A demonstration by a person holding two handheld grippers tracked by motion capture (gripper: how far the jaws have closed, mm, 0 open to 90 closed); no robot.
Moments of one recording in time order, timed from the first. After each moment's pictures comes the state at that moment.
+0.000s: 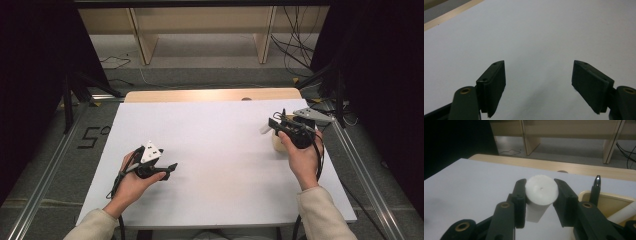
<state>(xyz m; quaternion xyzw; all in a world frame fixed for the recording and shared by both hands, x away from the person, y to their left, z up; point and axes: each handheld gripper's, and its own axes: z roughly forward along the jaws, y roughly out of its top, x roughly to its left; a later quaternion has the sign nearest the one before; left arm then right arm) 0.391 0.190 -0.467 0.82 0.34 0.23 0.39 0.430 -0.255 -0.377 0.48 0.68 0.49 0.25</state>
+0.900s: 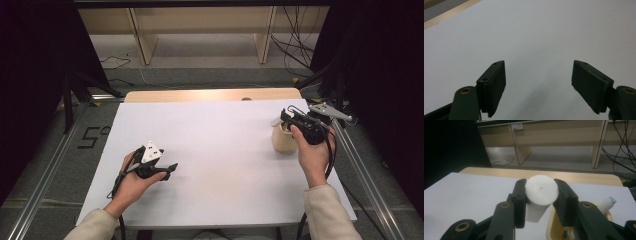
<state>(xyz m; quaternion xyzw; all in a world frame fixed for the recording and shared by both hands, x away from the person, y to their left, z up) 0.391 0.189 -0.469 0.82 0.34 0.23 0.39 0.430 -0.280 -0.363 0.50 0.65 0.51 0.28</state>
